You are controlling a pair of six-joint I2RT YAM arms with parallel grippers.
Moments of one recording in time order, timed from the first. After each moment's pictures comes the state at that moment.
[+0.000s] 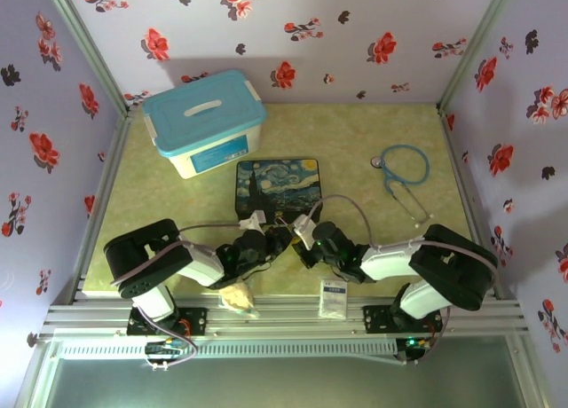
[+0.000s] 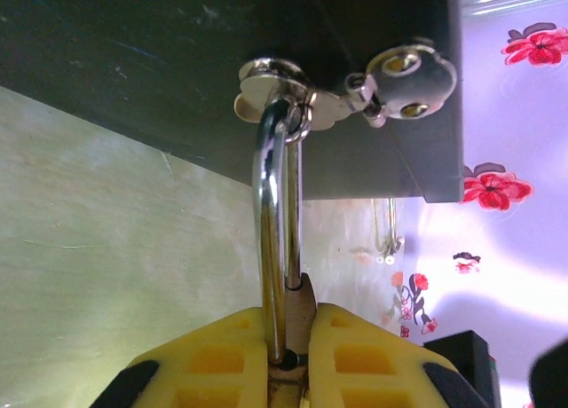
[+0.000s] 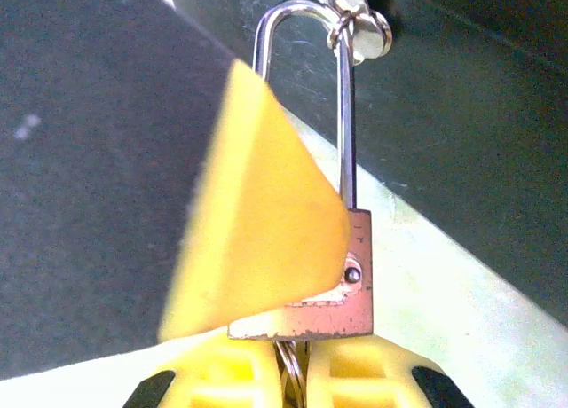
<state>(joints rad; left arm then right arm) -1.09 1.67 0.37 0.91 -0.19 -1.44 0.95 1.47 0.34 0.51 -0.03 0.10</state>
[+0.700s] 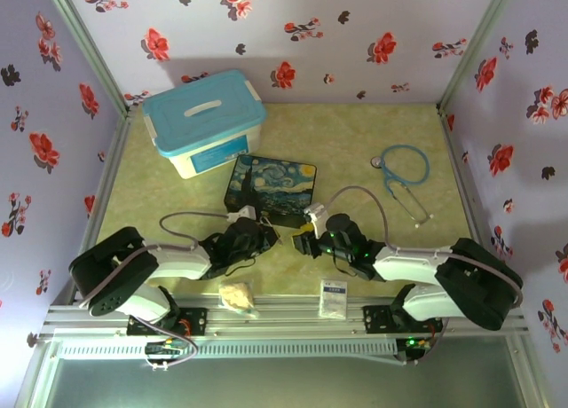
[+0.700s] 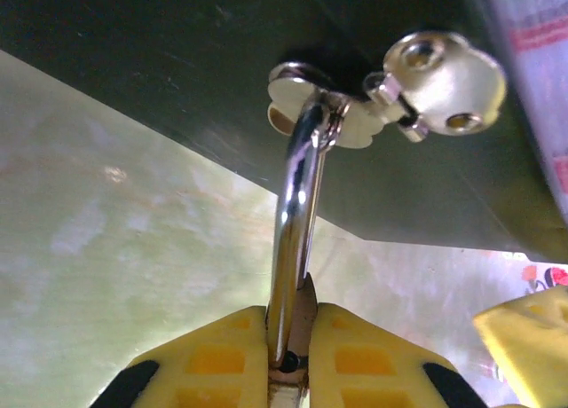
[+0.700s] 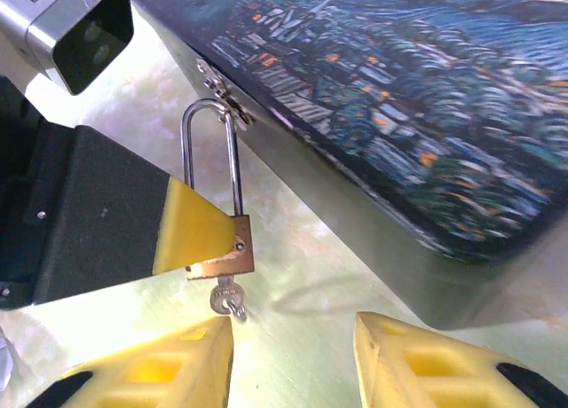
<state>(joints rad) -0.95 1.47 0.40 0.43 -0.09 -1.22 0.86 1.29 0.32 0.44 -0.09 0.30</state>
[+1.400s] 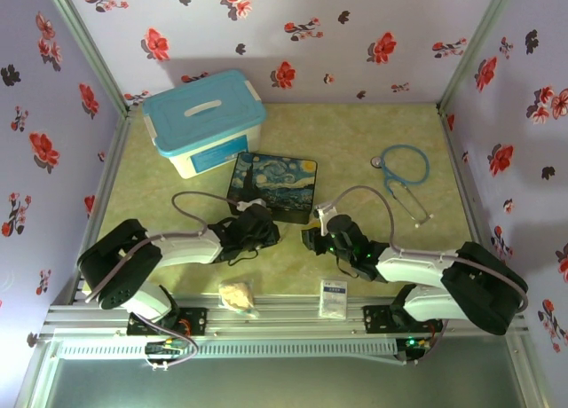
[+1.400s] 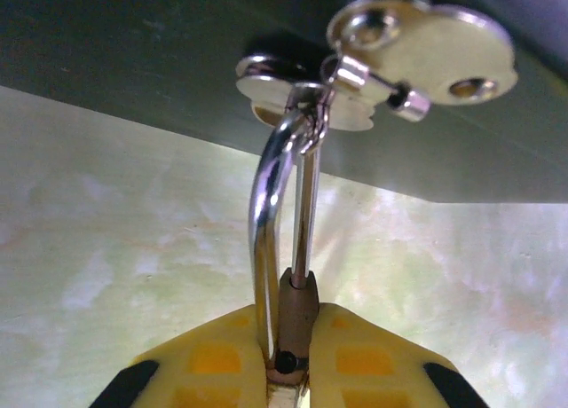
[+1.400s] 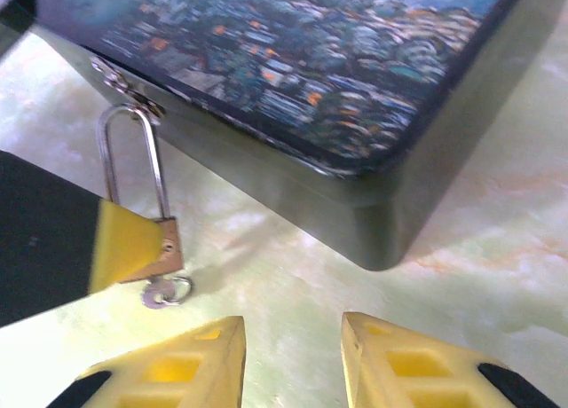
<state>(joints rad) -0.93 1.52 0.62 0.04 -0.09 -1.00 0.86 1.26 0.32 0.35 0.08 0.40</state>
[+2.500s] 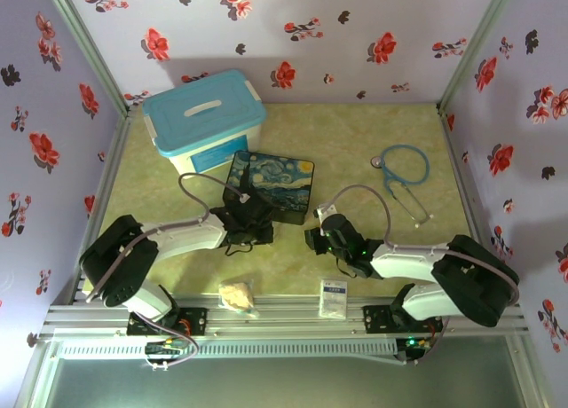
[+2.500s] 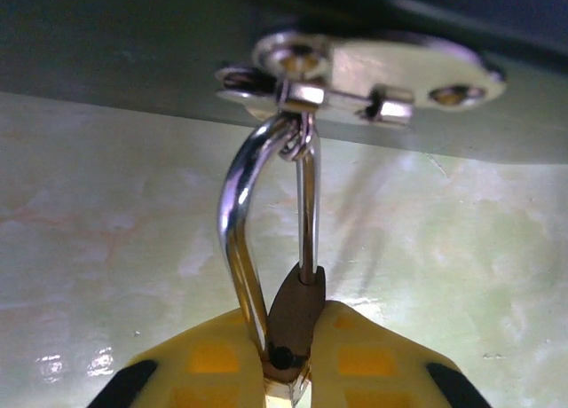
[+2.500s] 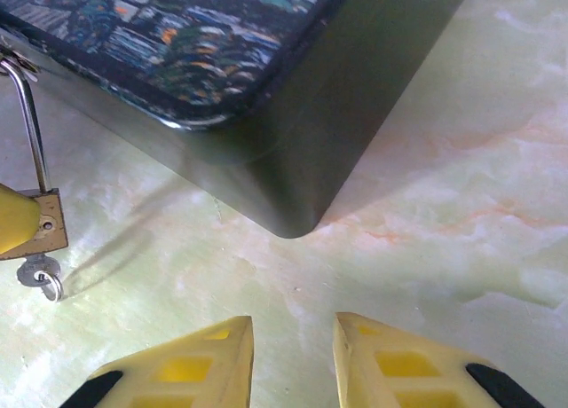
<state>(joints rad) -0.89 1.55 0.80 -0.34 -0.07 -0.82 0.86 1.33 0.35 0.29 0.14 0.43</state>
